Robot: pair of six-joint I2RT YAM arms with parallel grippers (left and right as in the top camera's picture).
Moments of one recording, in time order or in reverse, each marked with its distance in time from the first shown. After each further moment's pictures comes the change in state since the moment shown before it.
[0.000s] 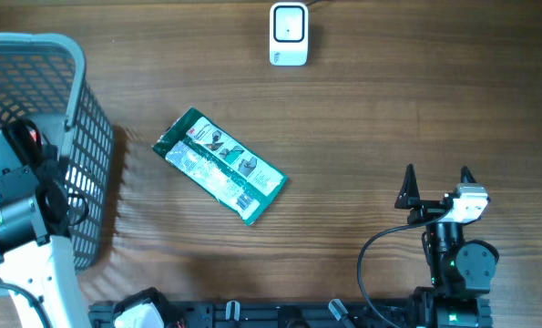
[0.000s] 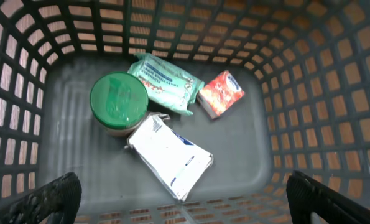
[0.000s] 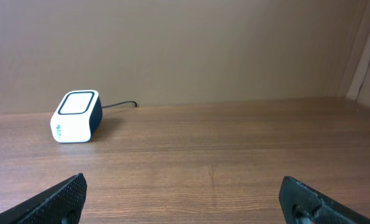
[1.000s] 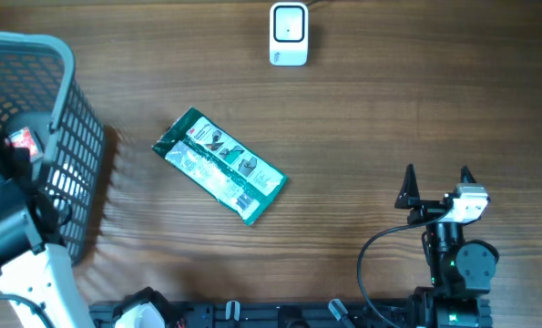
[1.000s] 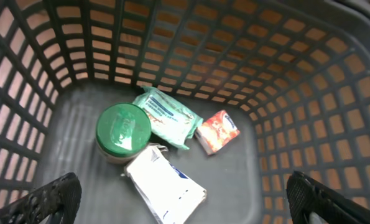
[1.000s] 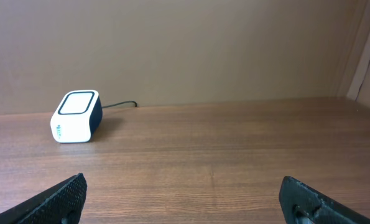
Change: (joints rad) left arm 0.140 -0.031 -0.071 0.206 0.002 0.105; right arm 0.000 0.000 0.000 0.000 0.000 0.000
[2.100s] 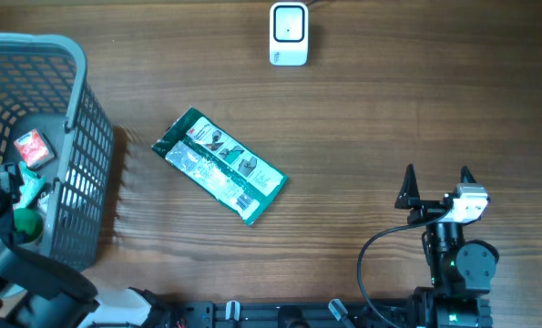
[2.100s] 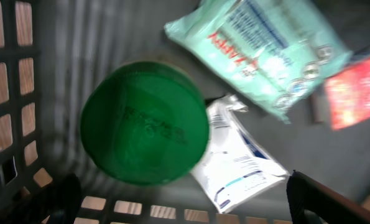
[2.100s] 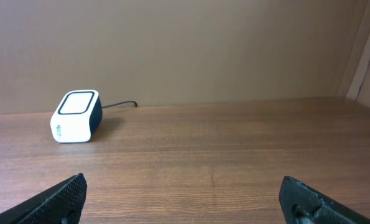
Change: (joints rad) left arm 0.333 0.608 0.325 -0.407 0.484 0.034; right arm 0.000 0.000 0.000 0.000 0.000 0.000
